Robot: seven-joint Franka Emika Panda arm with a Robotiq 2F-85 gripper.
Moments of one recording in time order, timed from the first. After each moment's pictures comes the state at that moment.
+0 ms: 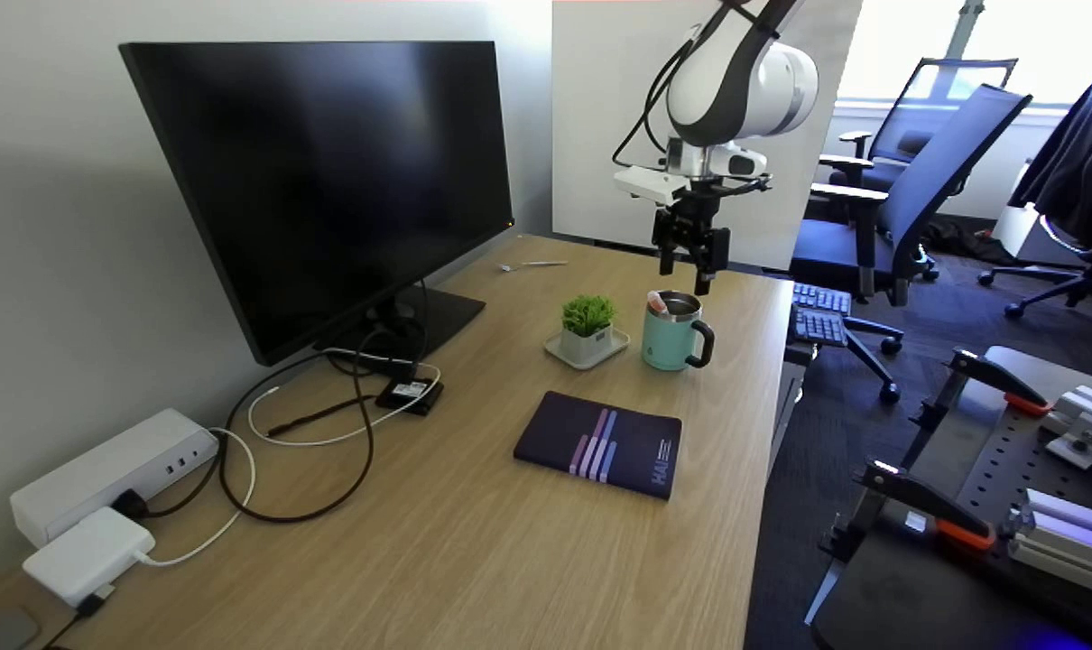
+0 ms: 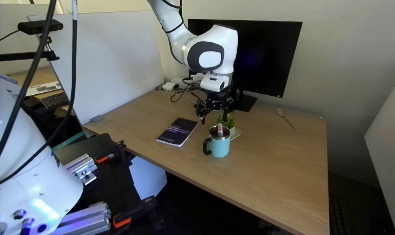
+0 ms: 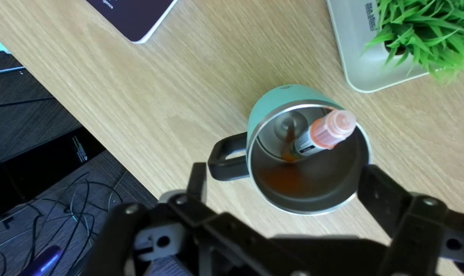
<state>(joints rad) 0.10 0.46 -0.11 -2.20 0.17 2.59 1.72</state>
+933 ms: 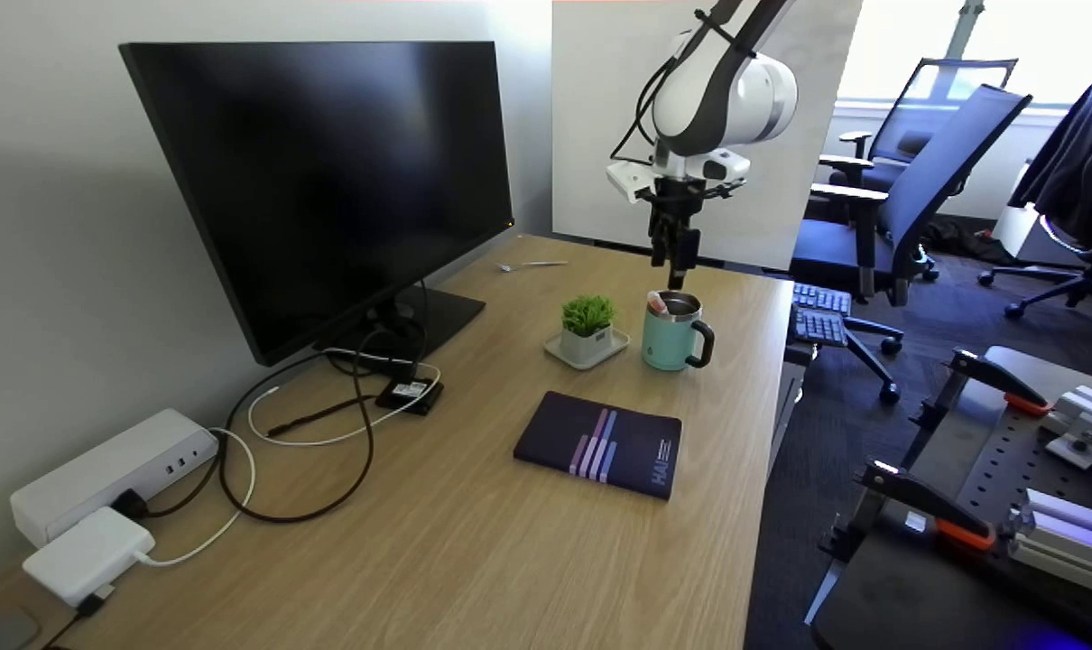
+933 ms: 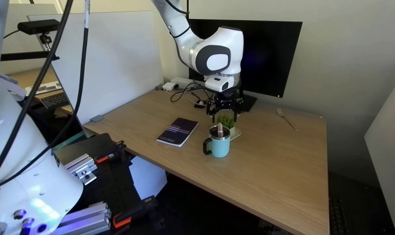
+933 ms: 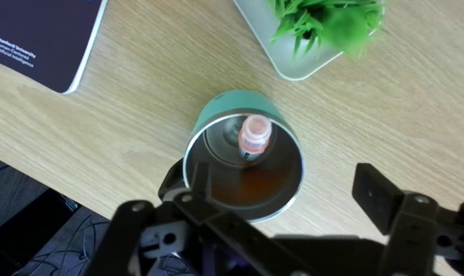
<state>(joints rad) 0.11 0.53 -0.13 -2.10 0.17 2.65 1.98</state>
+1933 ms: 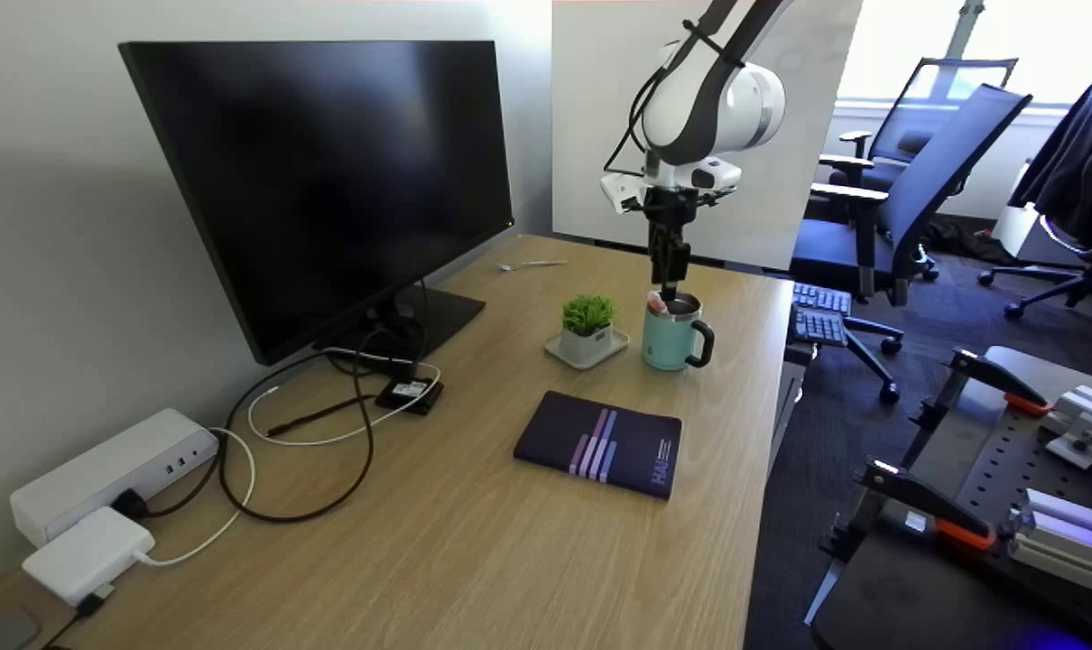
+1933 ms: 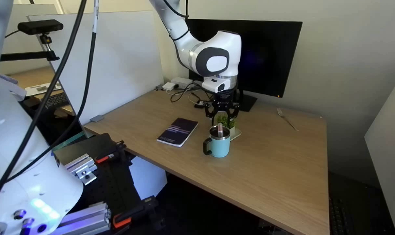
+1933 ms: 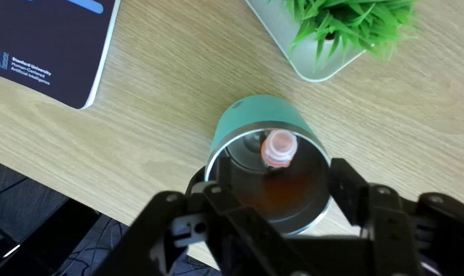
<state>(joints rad) 0.14 0.57 -0.14 -2.08 0.16 2.61 2.07</state>
